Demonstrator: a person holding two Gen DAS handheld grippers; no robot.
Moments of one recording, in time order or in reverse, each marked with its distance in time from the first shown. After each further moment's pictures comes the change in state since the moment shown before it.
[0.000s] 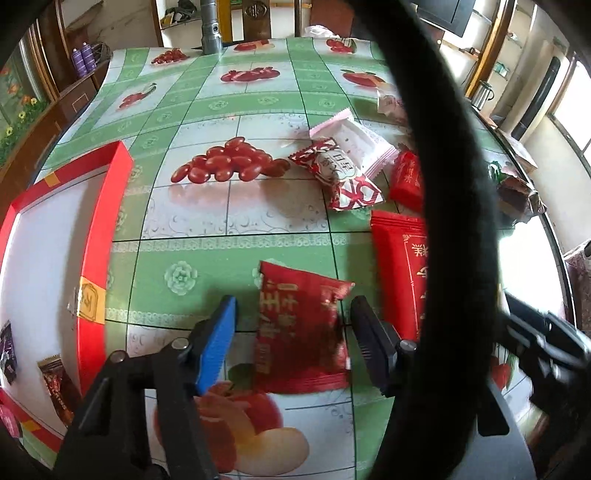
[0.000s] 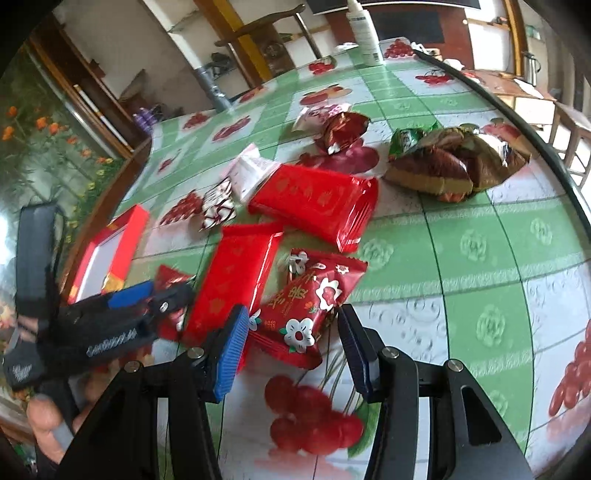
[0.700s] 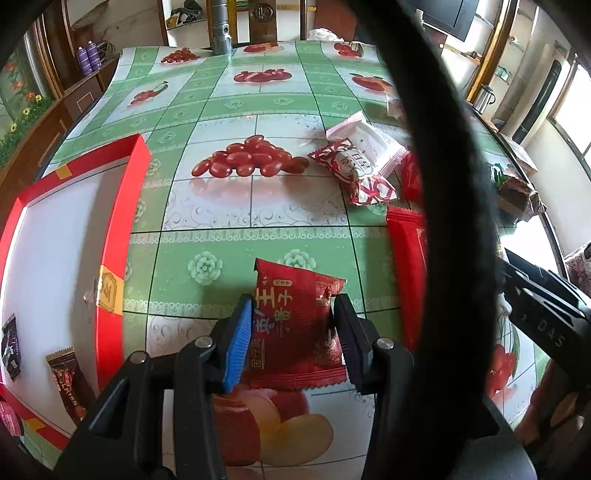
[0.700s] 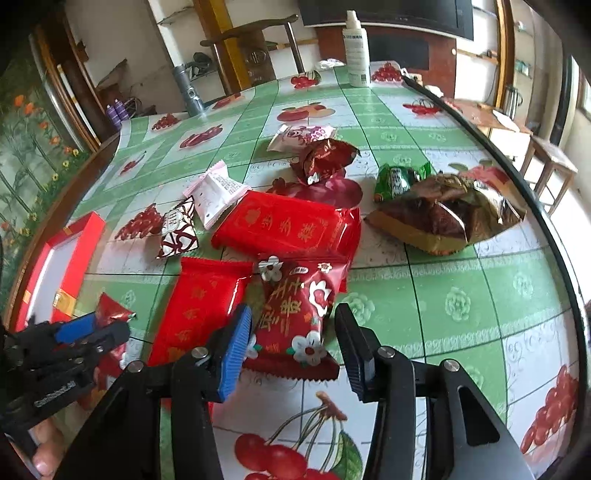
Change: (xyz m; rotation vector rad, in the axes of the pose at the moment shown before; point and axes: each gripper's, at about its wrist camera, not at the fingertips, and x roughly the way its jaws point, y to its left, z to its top) left arm -0.006 0.012 -0.008 -0.008 -0.010 0.012; right arm 0.018 0.010 0.020 -0.081 -0.051 -0.187
